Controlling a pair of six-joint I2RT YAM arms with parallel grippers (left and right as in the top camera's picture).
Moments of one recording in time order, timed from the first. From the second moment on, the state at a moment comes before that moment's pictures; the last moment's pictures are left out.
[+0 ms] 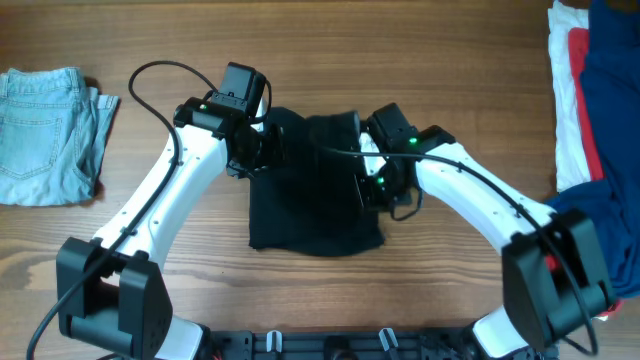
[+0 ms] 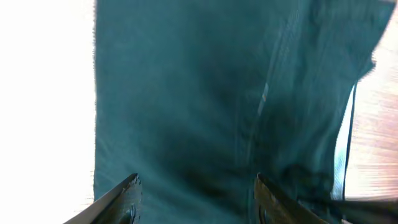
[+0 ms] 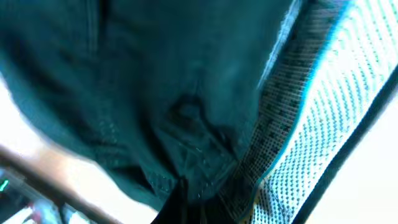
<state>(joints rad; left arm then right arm) -0.32 1.66 1.29 -0.94 0.20 -0.53 0.47 1.71 1.11 -0.88 -0.40 0.26</state>
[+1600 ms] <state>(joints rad) -0.87 1.67 0.85 -0.73 0.16 -1.05 0.51 1.53 1.12 -1.00 -0.41 0.41</state>
